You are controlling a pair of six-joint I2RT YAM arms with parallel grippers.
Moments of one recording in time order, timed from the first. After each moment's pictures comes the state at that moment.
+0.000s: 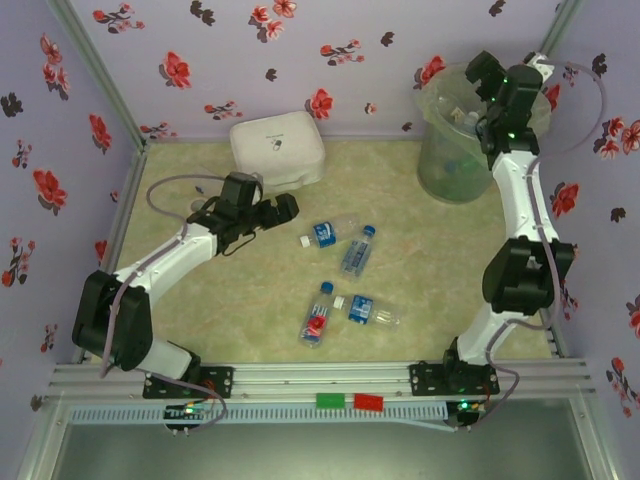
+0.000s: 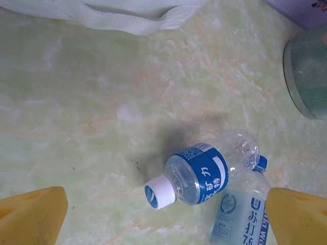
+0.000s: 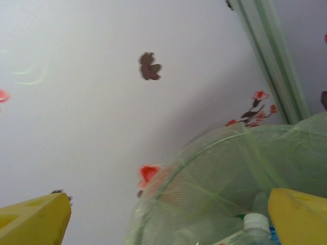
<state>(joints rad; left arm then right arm) -0.48 1.46 1.03 -0.29 0.11 -0.70 -0.08 1.74 1.76 -0.09 0.08 0.59</state>
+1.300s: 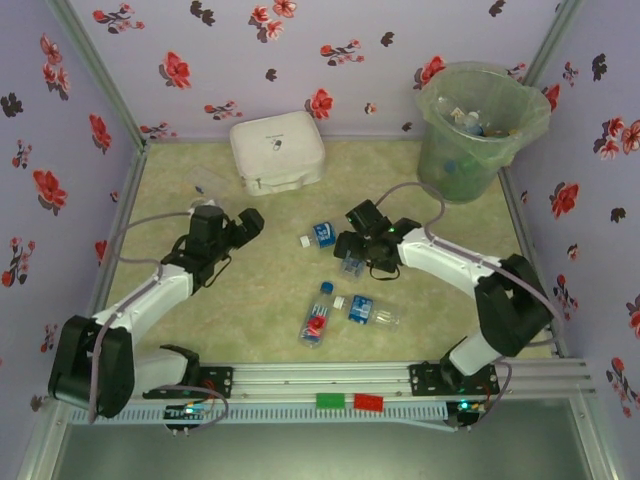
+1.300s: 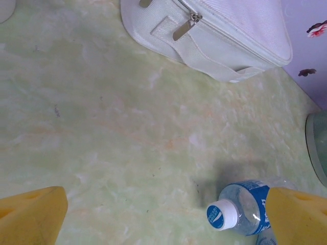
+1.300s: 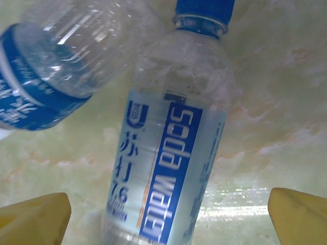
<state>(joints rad) -0.36 1.19 0.63 -0.04 -0.01 -0.83 0.68 1.57 1.02 -0.60 0.07 0.88</state>
